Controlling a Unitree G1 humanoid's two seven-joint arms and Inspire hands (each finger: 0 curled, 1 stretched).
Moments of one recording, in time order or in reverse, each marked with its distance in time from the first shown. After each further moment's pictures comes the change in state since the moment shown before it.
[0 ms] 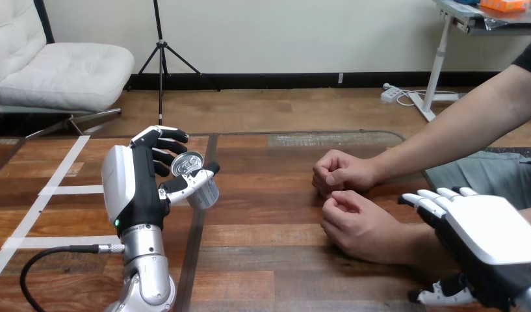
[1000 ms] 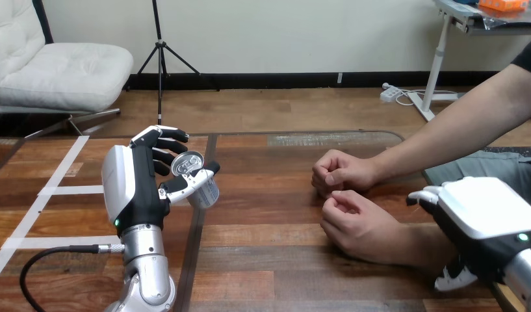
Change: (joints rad) left arm 0.000 -0.001 0.001 0.000 -0.001 -0.006 0.000; right arm -0.157 -0.094 0.094 0.038 -0.137 0.141 0.143
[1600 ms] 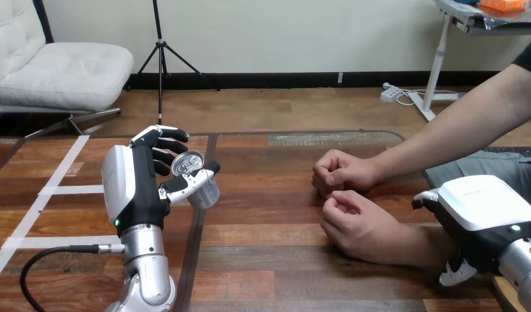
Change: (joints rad) left arm 0.000 0.000 0.000 0.000 0.001 0.000 0.000; right arm -0.102 -0.035 0.063 0.149 -0.023 0.025 -0.005
